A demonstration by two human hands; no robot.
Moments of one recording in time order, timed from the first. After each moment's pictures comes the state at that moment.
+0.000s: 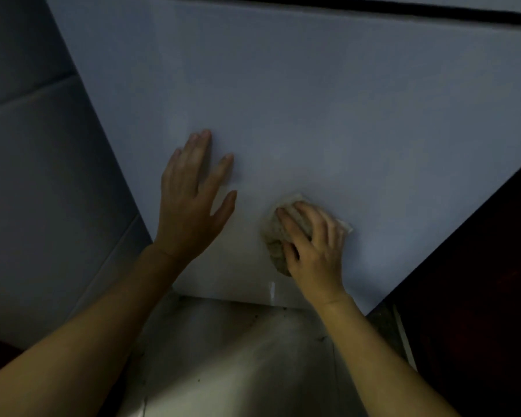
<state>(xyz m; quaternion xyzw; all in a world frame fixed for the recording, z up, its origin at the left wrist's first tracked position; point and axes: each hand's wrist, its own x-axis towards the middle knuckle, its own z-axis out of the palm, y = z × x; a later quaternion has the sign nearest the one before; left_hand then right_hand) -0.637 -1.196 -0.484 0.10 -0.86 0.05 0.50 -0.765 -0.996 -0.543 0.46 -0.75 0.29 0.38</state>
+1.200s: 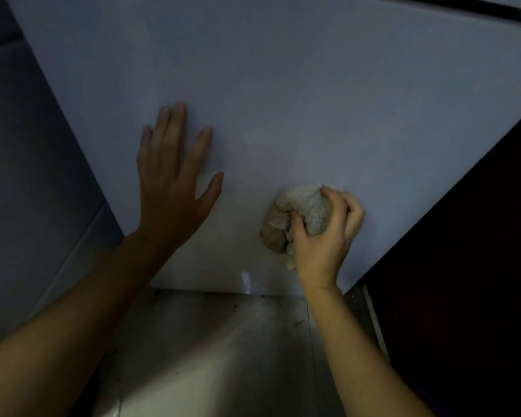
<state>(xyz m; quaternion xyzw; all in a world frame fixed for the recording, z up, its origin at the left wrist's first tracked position) -0.651 -1.193 -0.484 0.12 -0.84 0.02 0.53 -0.766 -0.979 -0.528 0.25 -0.76 0.52 0.30</state>
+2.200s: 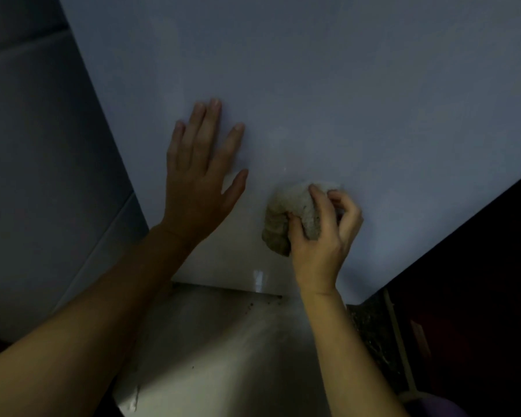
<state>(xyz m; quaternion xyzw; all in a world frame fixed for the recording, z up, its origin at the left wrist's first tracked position) -0.653 -1.205 -0.491 0.11 -0.83 0.06 0.54 -0.739 -1.013 -0.535 0.30 -0.75 0.49 0.32</state>
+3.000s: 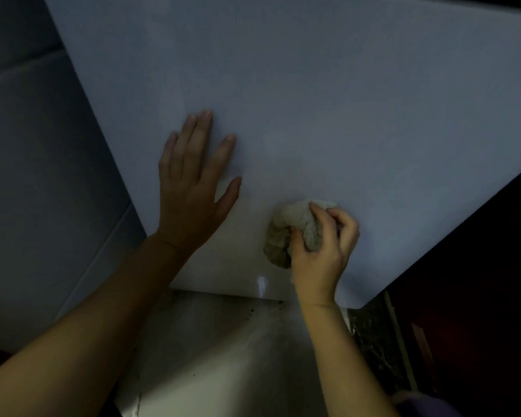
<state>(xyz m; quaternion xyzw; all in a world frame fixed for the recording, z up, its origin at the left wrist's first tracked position) -0.648 -1.201 -0.485 0.11 -0.83 0.06 0.54 -0.739 -1.002 -0.540 0.30 -0.75 0.51 0.29</state>
